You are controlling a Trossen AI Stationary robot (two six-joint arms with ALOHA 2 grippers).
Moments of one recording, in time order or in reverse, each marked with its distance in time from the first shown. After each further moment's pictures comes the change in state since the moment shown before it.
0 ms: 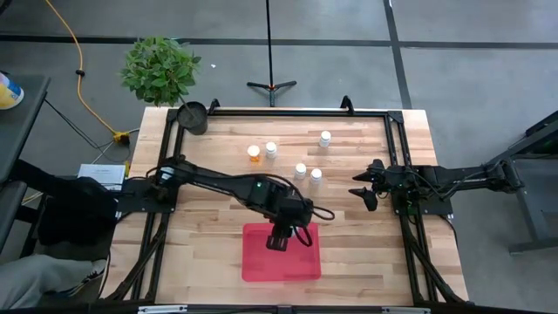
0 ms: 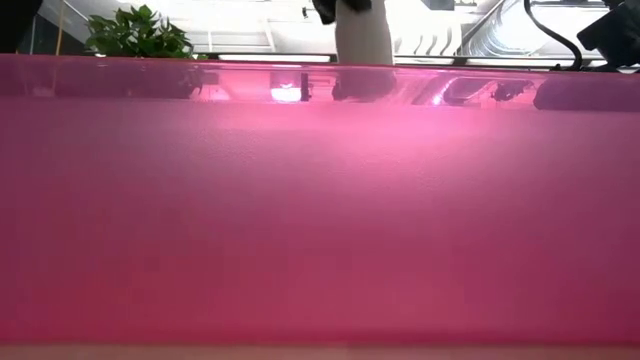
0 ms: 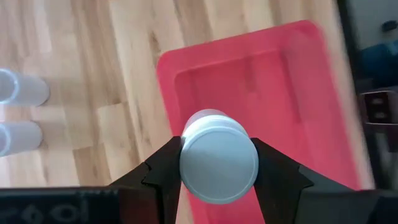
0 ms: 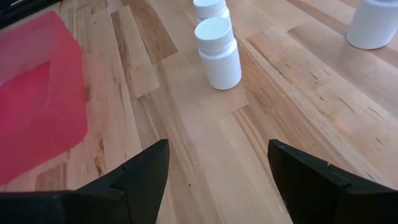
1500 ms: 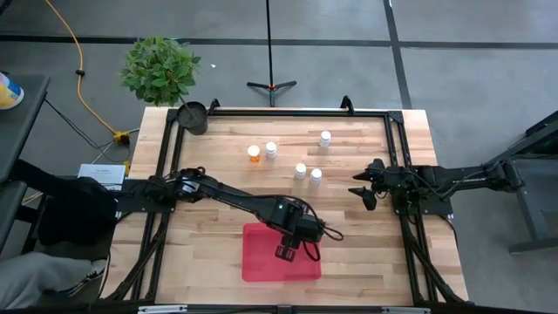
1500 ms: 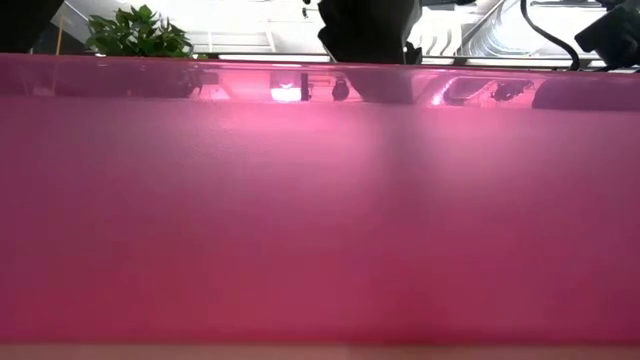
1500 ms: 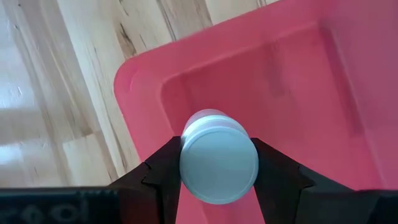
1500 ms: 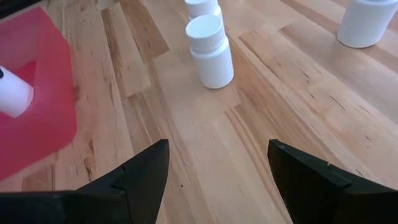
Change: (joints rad) left arm -0.035 0.191 -0.001 0.120 -0.043 0.105; right arm 0.000 0.026 0.000 0.005 0.026 0.001
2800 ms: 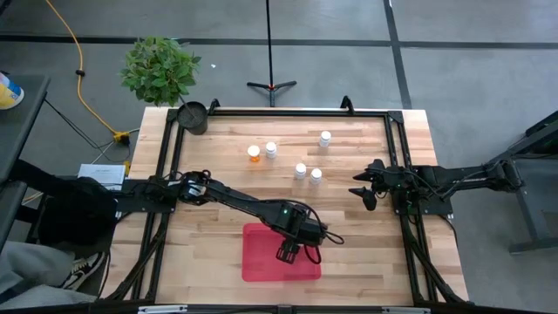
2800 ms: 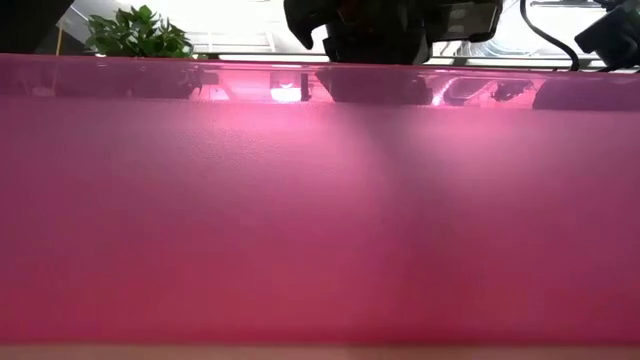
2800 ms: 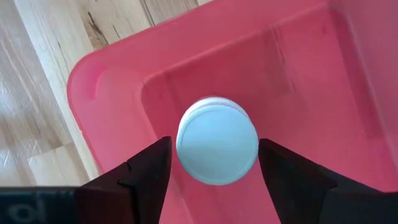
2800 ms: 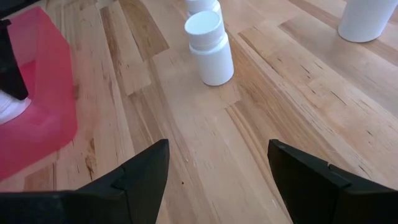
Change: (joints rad) left arm -0.001 0.060 0.002 0.022 0.022 0.025; right arm 0.000 -0.001 0.000 -0.009 -0.005 0.016
